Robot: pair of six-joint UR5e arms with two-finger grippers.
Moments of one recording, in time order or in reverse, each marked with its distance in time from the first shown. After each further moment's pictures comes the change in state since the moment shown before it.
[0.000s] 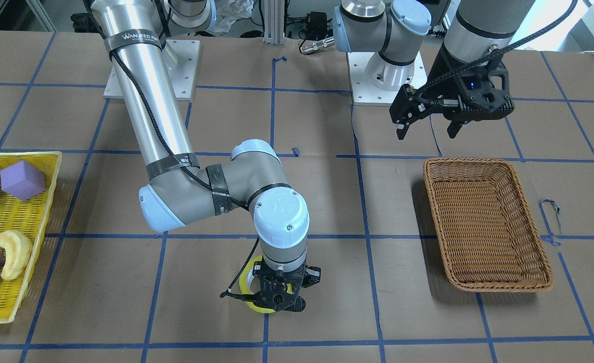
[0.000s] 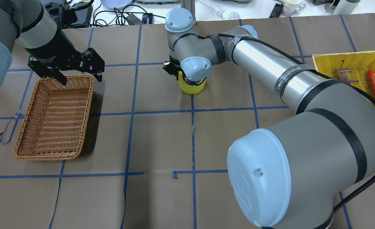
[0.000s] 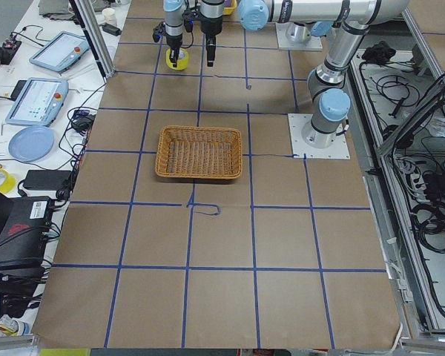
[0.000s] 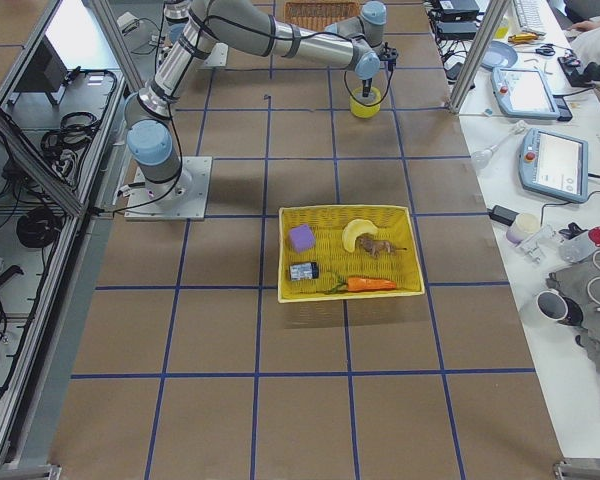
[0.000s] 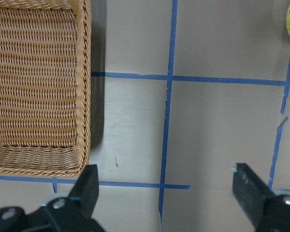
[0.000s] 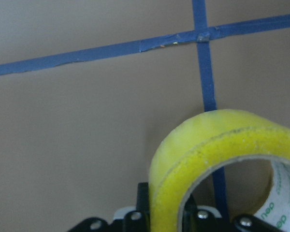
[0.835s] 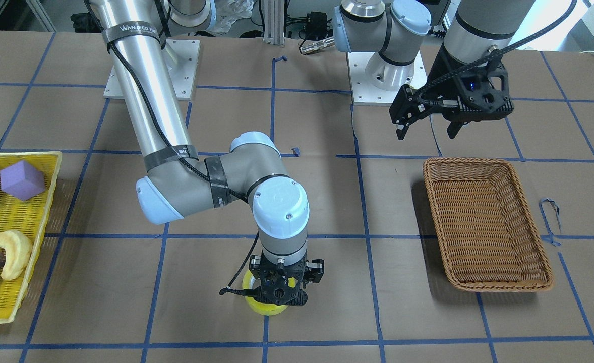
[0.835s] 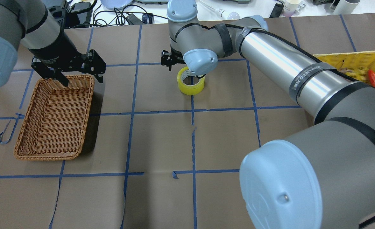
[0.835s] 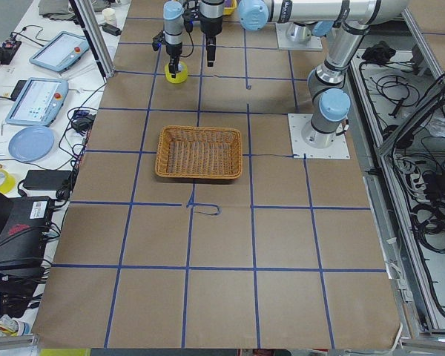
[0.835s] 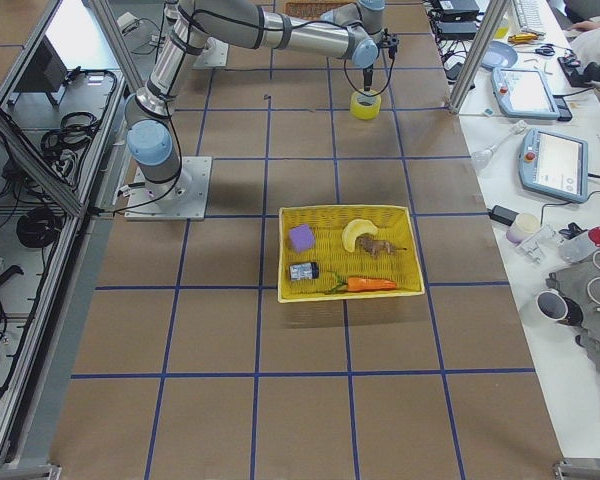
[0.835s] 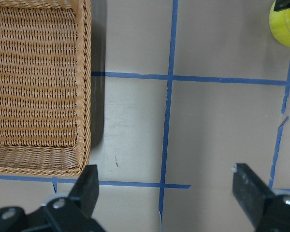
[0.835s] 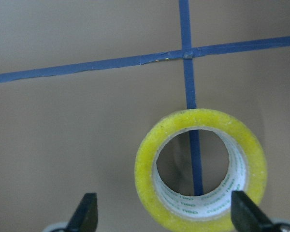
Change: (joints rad) left arm 0.008 -0.050 0.000 0.005 0.001 -0.012; right arm -0.022 -0.122 0.042 0.048 -0.012 -0.071
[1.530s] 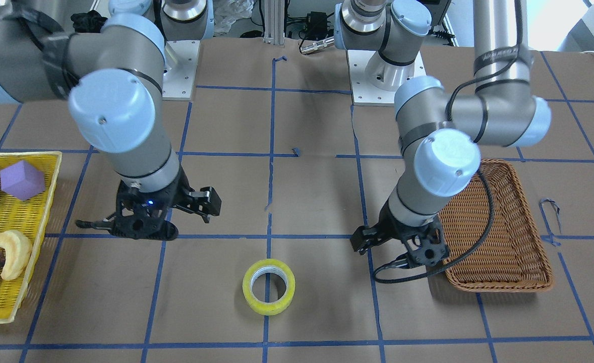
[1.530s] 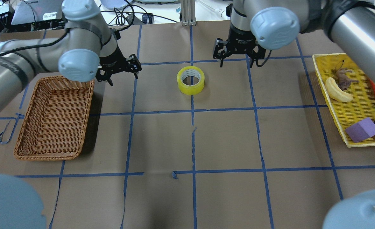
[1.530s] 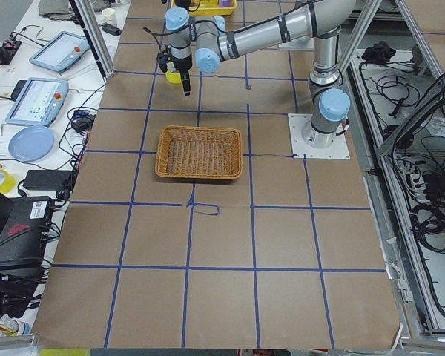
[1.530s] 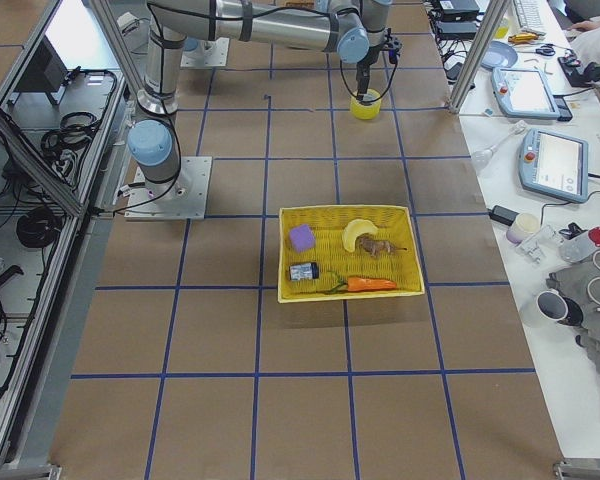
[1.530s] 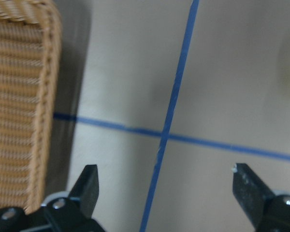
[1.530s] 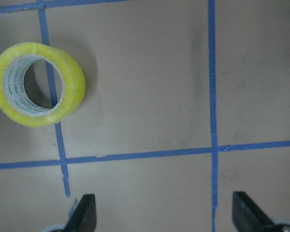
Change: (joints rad) left arm -0.108 -0.437 0.046 0.410 -0.016 -0.324; right arm -0.230 -0.354 0.181 0.353 -0.002 -0.251
